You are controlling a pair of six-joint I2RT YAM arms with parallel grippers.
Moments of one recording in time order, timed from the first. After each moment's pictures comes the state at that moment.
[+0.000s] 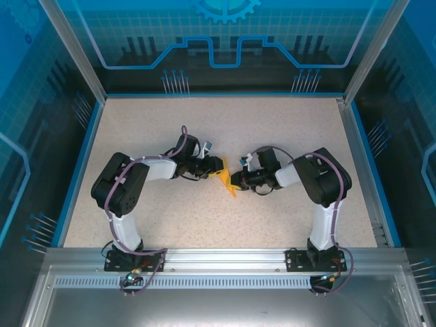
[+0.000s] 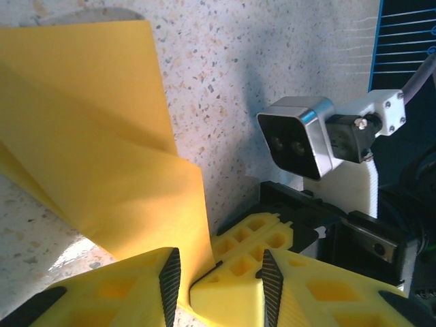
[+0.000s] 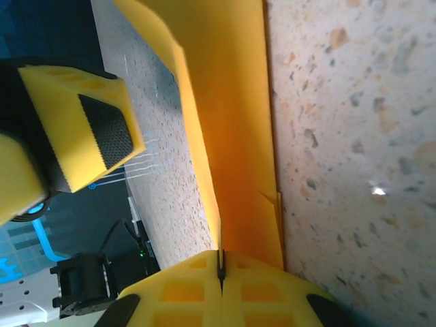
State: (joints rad) left arm -0.40 1.85 0.92 0.11 0.68 -0.82; right arm 0.42 1.97 0.77 0.37 -0.92 0.87
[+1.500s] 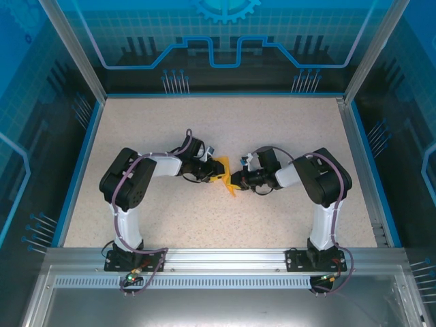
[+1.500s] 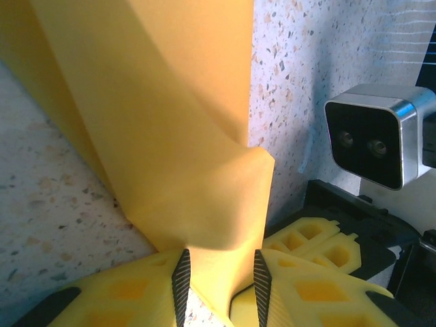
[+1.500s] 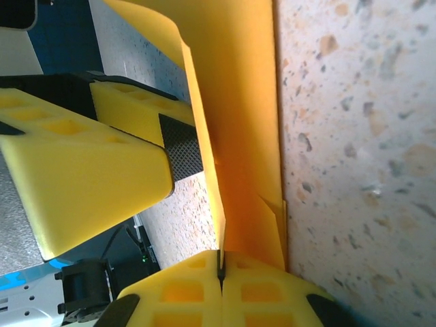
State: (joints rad) left arm -0.42 1.94 1.00 -0.02 0.67 -0.81; right arm 0.42 1.97 0.77 0.36 -0.90 0.88
